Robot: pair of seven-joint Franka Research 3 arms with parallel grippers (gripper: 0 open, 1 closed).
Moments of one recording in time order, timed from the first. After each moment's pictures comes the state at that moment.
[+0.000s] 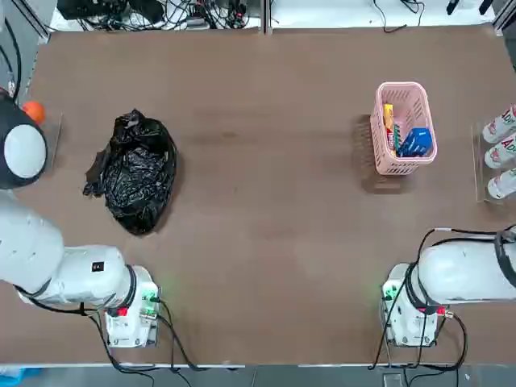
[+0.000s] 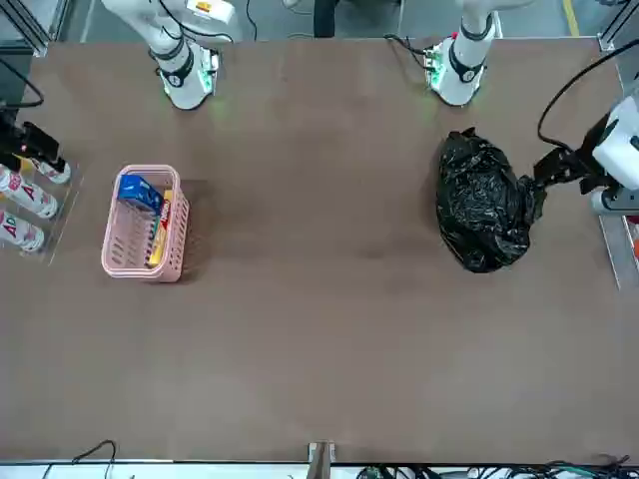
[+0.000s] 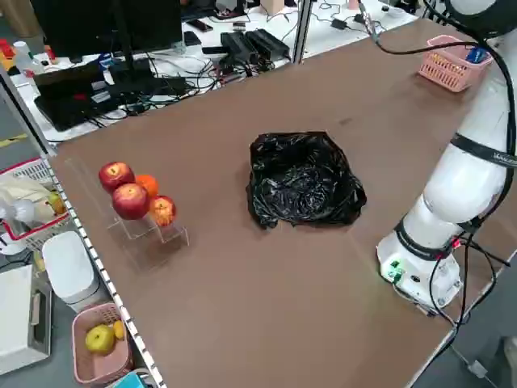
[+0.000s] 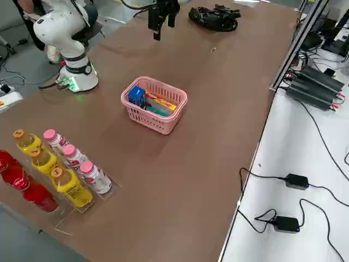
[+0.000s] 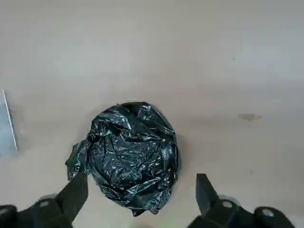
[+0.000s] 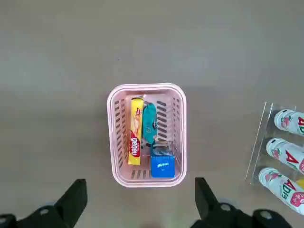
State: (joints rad) left arm 0.07 0.13 -0.19 -1.37 0.03 1.45 -0.10; right arm -0.01 -0.03 -0.07 -1.55 0.01 1.49 -0.05
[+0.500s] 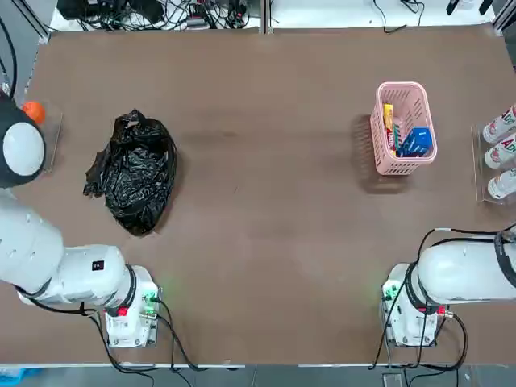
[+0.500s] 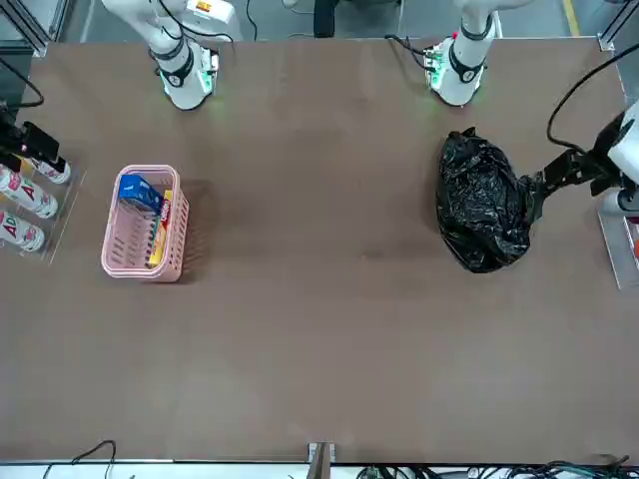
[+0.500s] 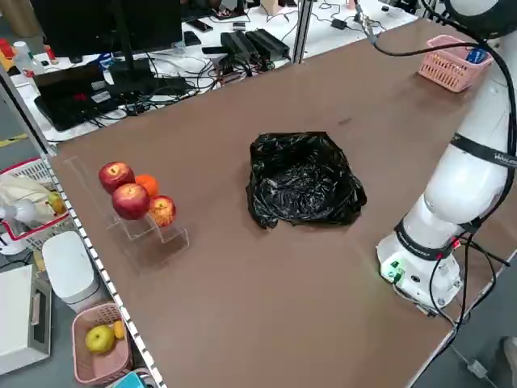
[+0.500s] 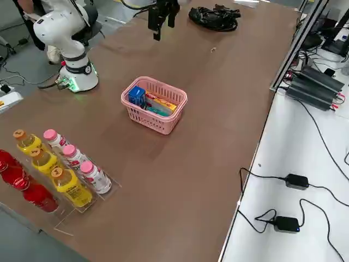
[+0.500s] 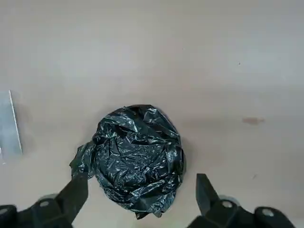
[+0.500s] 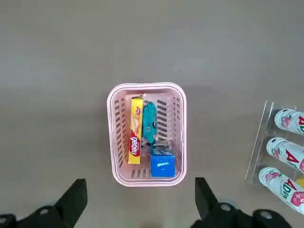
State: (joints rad) left arm 0.10 0.13 -0.18 -1.37 0.03 1.47 -0.08; right arm -0.01 -0.03 -0.07 -1.56 0.01 1.48 -0.05
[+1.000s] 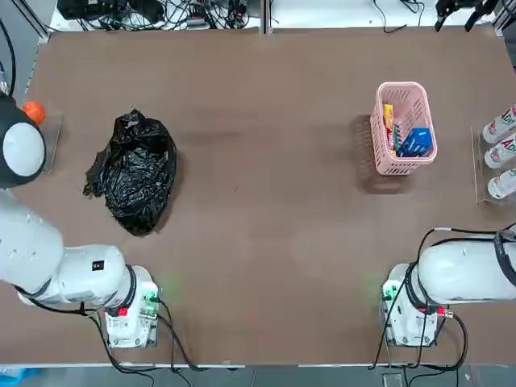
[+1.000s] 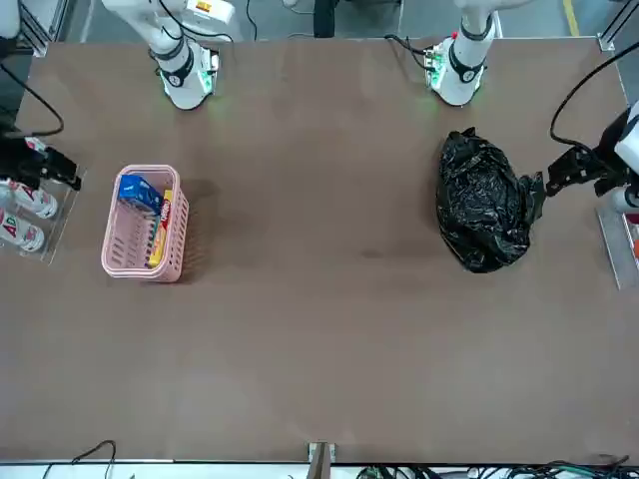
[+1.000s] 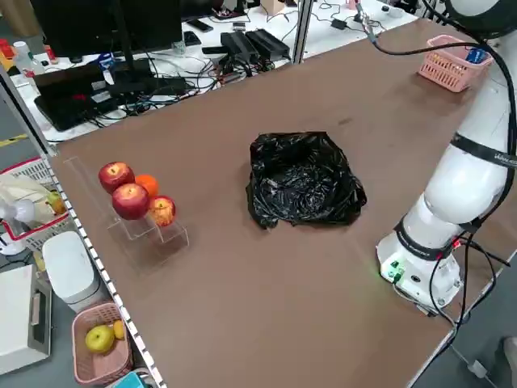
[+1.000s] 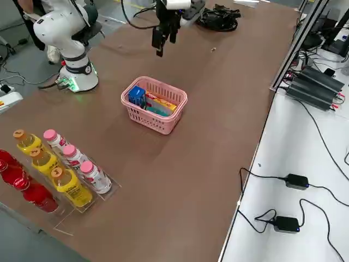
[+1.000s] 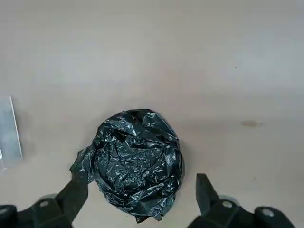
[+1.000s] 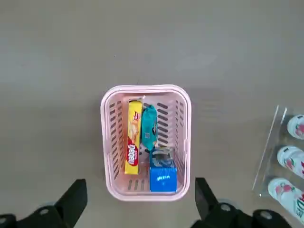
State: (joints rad) left arm 0.09 0.13 -0.19 -1.36 0.03 1.47 -0.07; right arm -0.01 -0.02 -0.07 -1.72 0.01 1.65 -0.07
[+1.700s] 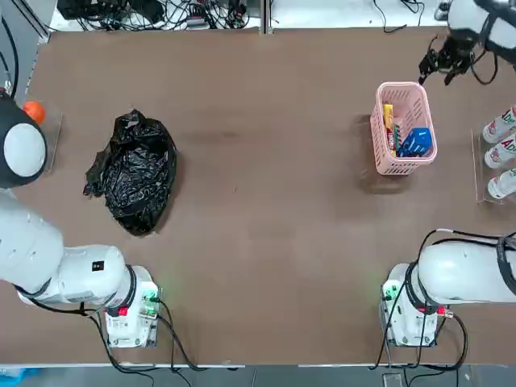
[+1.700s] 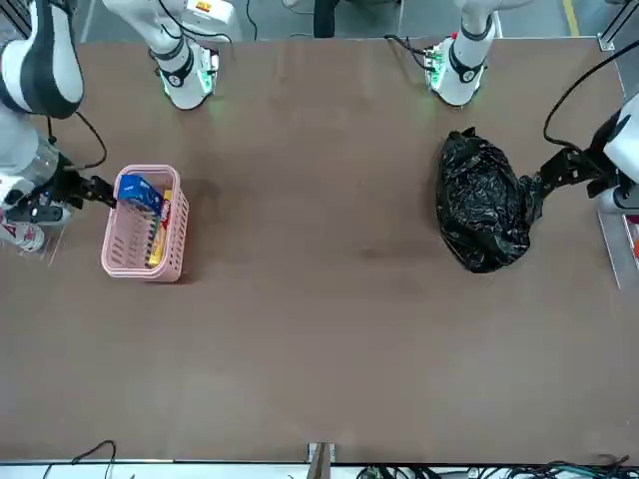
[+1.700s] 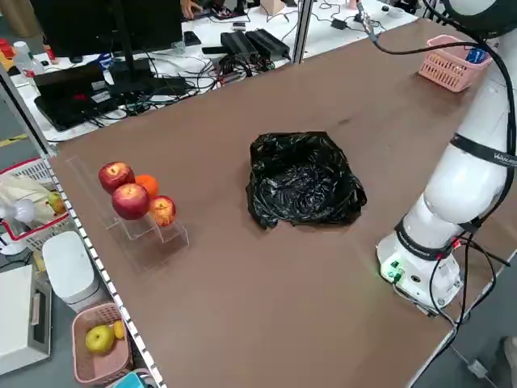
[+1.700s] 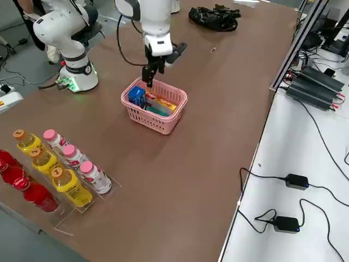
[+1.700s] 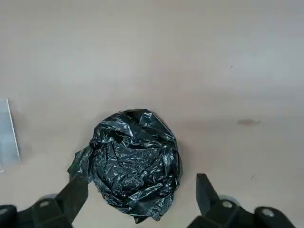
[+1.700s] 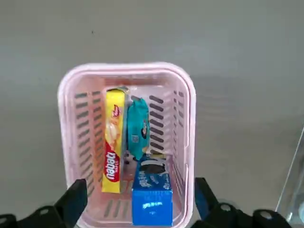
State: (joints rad) left arm 0.08 0.13 -0.20 -1.36 0.03 1.47 -0.08; right arm -0.05 -0.11 -0.09 -2.18 0.01 2.02 -0.13
